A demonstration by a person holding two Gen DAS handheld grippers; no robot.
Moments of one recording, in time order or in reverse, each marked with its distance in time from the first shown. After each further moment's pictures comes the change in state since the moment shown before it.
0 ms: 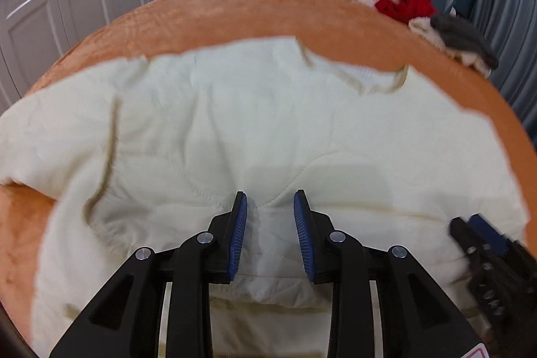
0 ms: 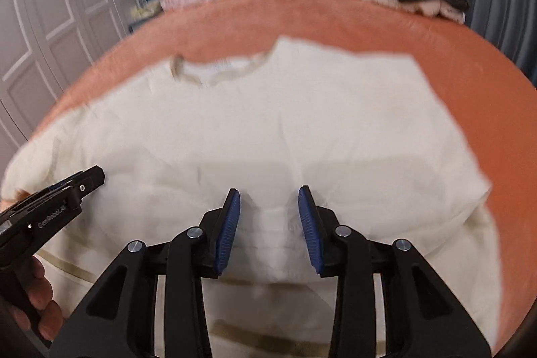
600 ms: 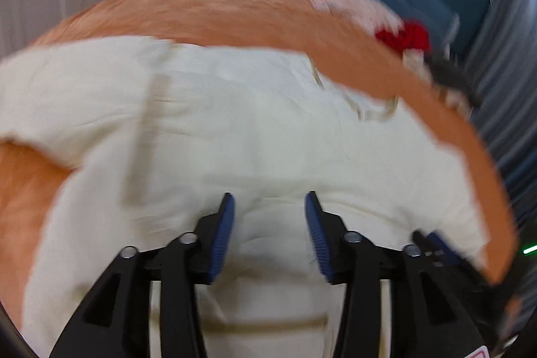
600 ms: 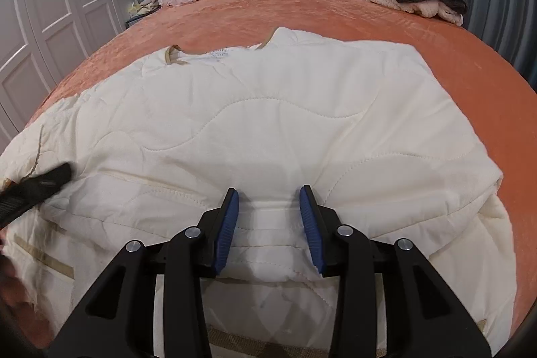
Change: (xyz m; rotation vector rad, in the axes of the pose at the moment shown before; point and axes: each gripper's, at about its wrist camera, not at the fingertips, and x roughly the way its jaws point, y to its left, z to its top) left arm -0.052 0.071 0.003 -0.242 -0.021 -0.182; right arm -0.005 0.007 0.001 -0.024 -0.021 -0.047
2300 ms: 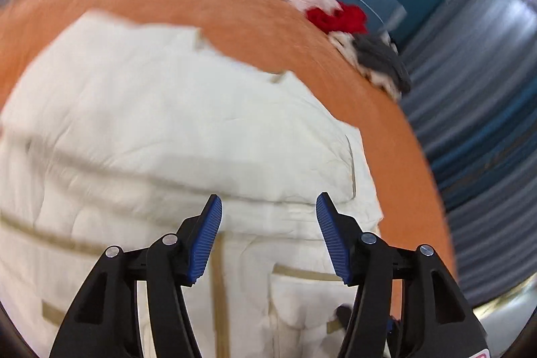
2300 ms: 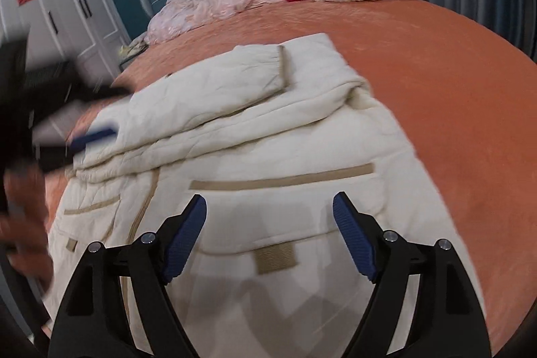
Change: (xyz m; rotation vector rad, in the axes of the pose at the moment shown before) left arm -0.009 -0.090 -0.012 -0.030 0.139 -0.290; right arm -0.113 -0.069 -0.073 0.214 -0.074 0.053
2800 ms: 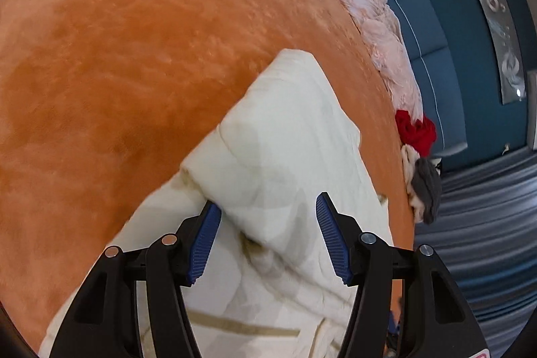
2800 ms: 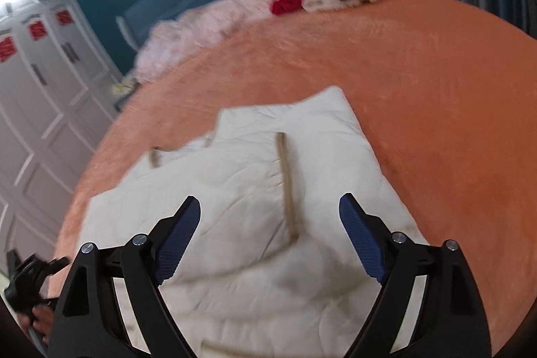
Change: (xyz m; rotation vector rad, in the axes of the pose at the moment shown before) left arm -0.055 0.176 0.051 -0.524 -0.123 0.083; right arm 0.105 -0.006 0.123 0.144 0.032 0.016
